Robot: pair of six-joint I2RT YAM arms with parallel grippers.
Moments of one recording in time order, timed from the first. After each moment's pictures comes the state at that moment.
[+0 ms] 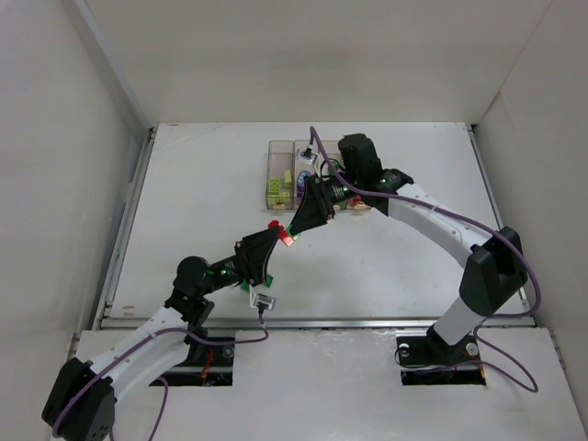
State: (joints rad) left arm -0.58 0.67 0.14 0.77 0.66 1.79; right arm 0.63 1.63 1.39 -0.27 -1.20 0.35
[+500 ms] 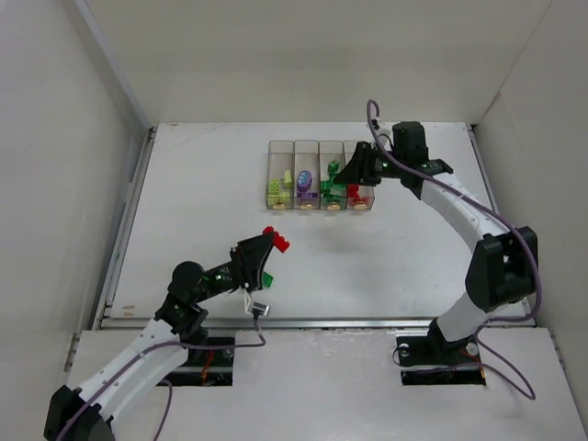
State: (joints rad) left arm -0.58 0.47 0.14 0.49 0.63 1.73; right arm 0.28 1.61 1.32 -0.28 -0.71 0.44
